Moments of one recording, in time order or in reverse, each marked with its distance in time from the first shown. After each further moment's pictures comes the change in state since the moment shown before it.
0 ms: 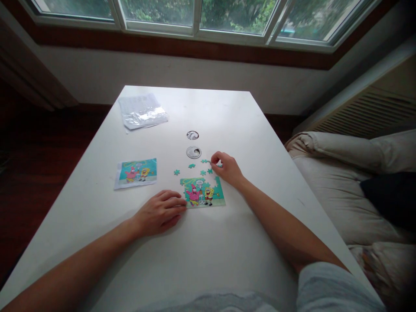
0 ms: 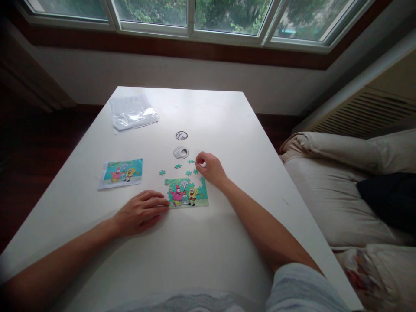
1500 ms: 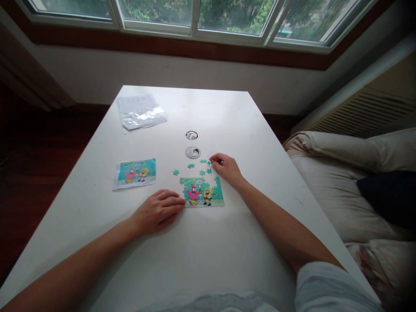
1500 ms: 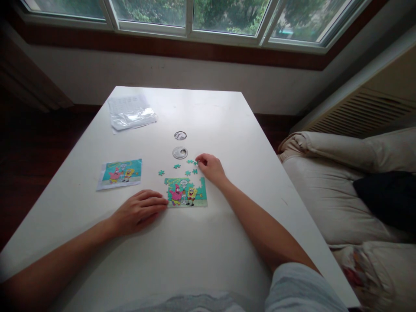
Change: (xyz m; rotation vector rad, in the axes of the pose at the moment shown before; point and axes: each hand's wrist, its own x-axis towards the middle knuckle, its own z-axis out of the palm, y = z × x) left_hand -0.004 -0.005 0.001 -0.025 0.000 -0.010; right_hand -0.001 0.014 0.007 0.037 0.011 0.198
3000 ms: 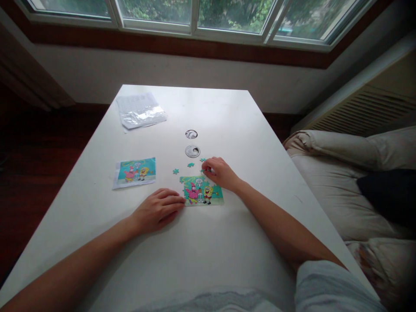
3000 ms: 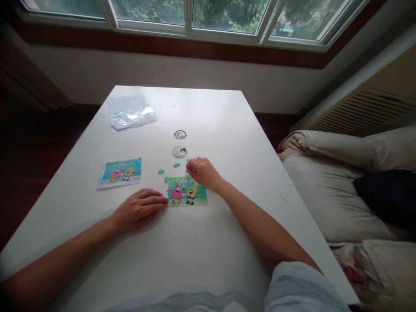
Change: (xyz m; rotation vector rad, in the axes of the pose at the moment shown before) left_hand 0.001 0.000 0.000 -0.030 0.024 -0.009; right_hand -0.015 -0.030 -0.003 -0.140 -0.253 -0.403
